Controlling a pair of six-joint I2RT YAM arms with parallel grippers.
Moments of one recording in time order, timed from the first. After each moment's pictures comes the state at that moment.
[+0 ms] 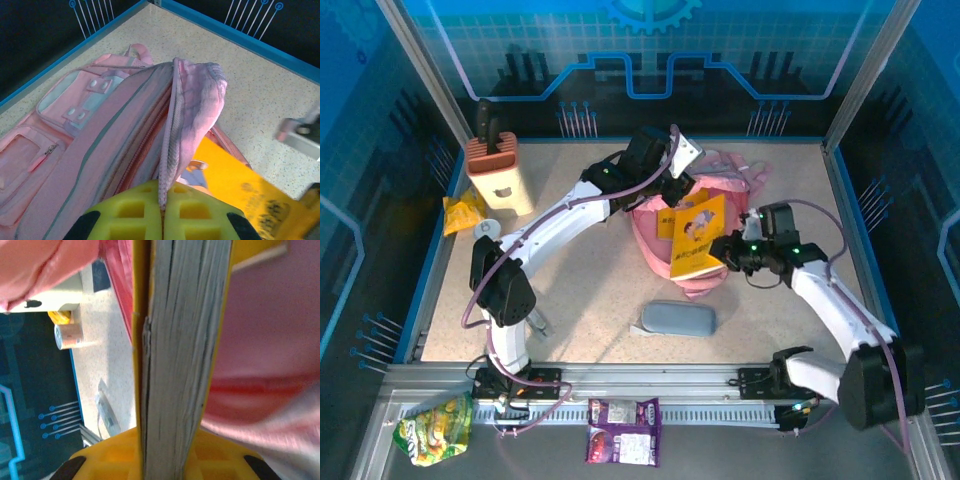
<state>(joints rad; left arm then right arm) -0.67 1.87 1.83 -0.55 0.19 0.07 0.20 1.17 0.76 -0.44 -0.62 0.77</state>
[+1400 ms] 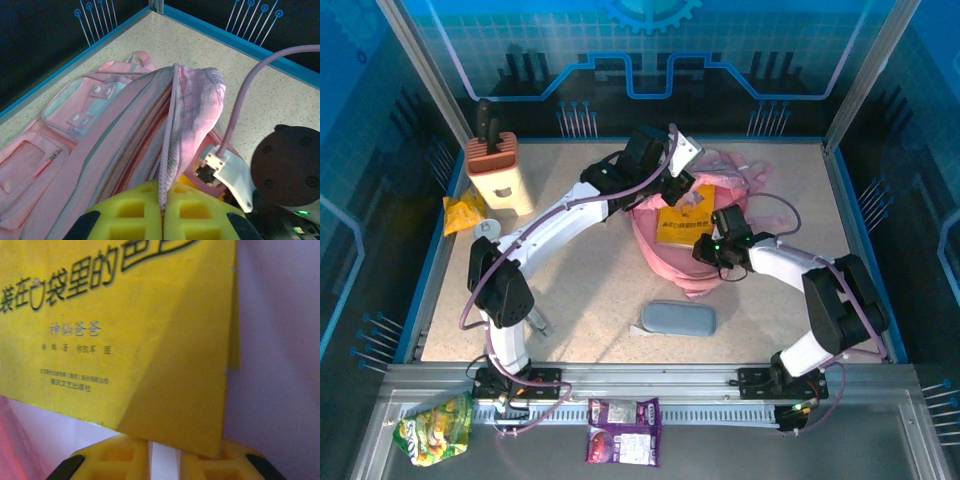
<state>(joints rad) -0.67 1.86 1.82 -0.52 0.18 0.07 0.38 1.58 0.82 -0.20 -0.15 0.63</state>
